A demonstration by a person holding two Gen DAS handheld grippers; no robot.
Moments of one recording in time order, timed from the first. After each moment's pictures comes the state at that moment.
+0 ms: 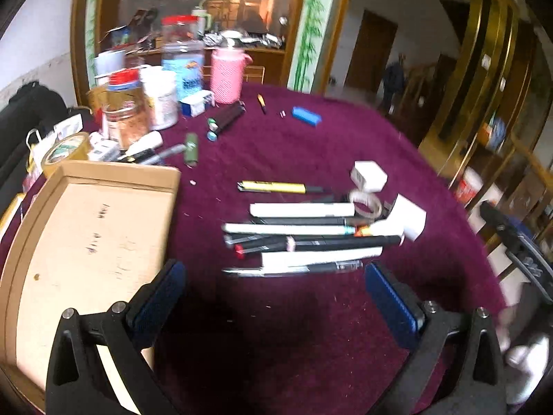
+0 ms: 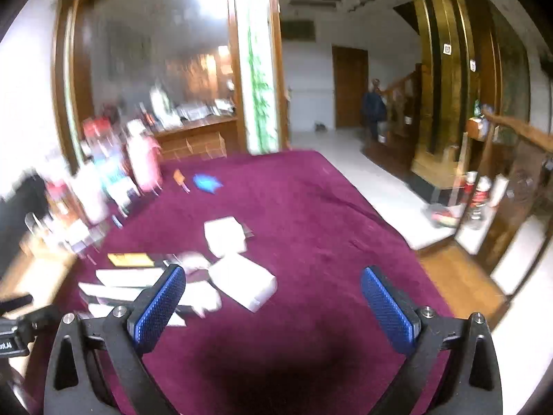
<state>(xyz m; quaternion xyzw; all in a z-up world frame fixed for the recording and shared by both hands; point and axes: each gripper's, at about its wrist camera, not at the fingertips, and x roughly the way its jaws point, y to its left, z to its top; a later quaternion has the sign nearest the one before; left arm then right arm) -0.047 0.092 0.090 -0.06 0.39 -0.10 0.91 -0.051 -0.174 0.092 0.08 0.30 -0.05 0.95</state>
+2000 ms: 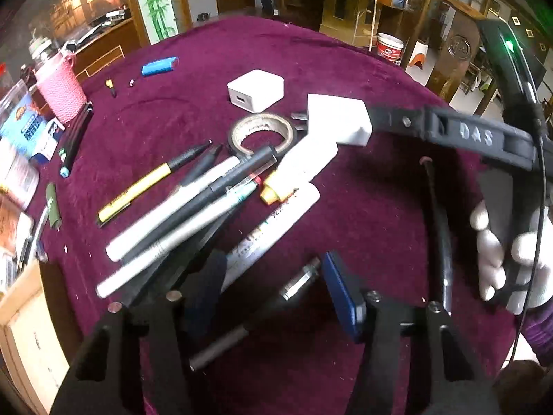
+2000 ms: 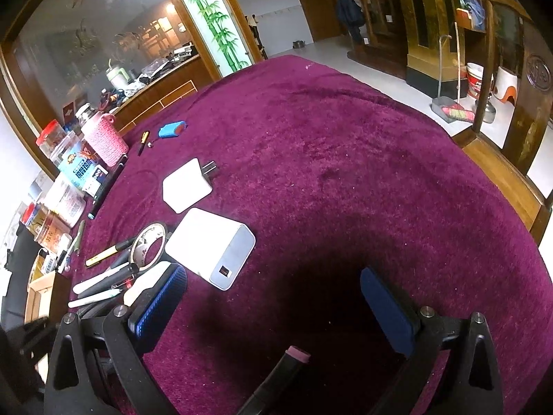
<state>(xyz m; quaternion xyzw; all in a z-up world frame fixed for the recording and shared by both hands) 0.046 -0.003 0.026 0.18 0.48 -0.30 0.80 -0.001 -0.218 0.015 0.21 0.41 -0.07 0.89</state>
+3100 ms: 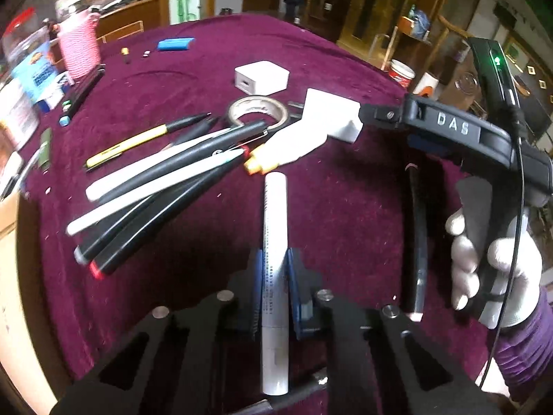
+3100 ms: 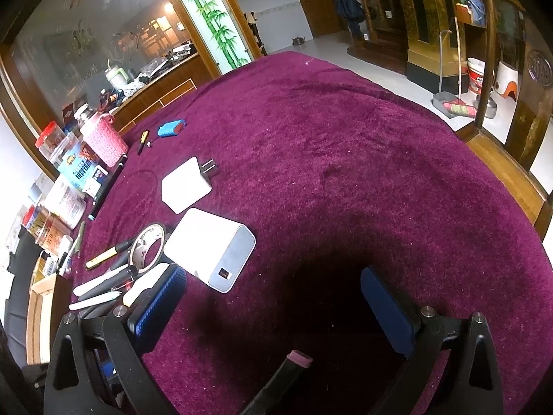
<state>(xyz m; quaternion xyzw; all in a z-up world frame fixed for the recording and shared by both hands) 0.013 0.006 0.010 0.10 0.49 -0.28 0.82 0.001 -0.223 0.014 0.23 0.40 -0.06 0.88</state>
